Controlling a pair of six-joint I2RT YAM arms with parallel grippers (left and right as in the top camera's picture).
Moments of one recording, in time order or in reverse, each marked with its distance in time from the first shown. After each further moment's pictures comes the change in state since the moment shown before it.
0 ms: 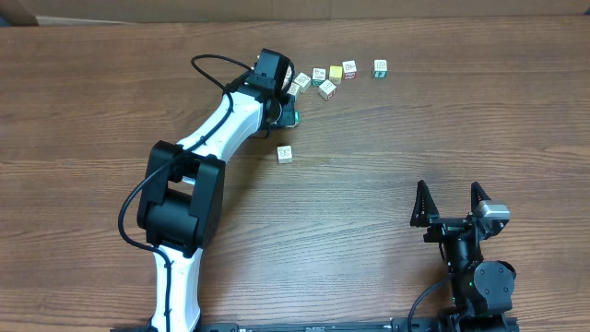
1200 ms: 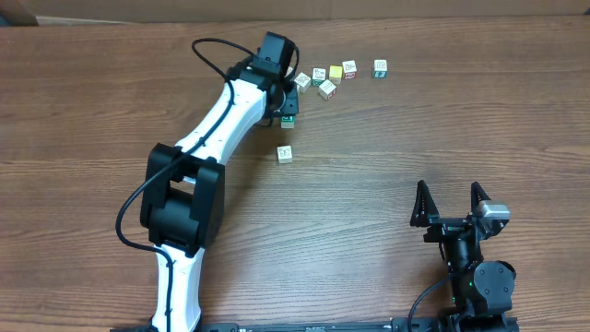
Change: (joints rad) left arm -0.025 0.007 0.155 -0.138 -0.008 0.014; right arm 0.000 0.000 0.000 0.000 0.000 0.000
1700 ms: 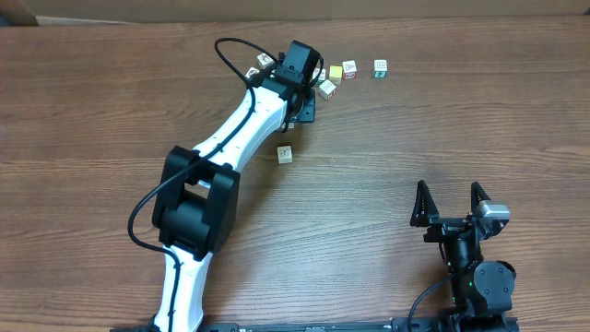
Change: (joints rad) left arm -0.071 0.021 0.001 0.011 -0.105 -0.008; right arm 0.000 0.000 0.000 0.000 0.000 0.000
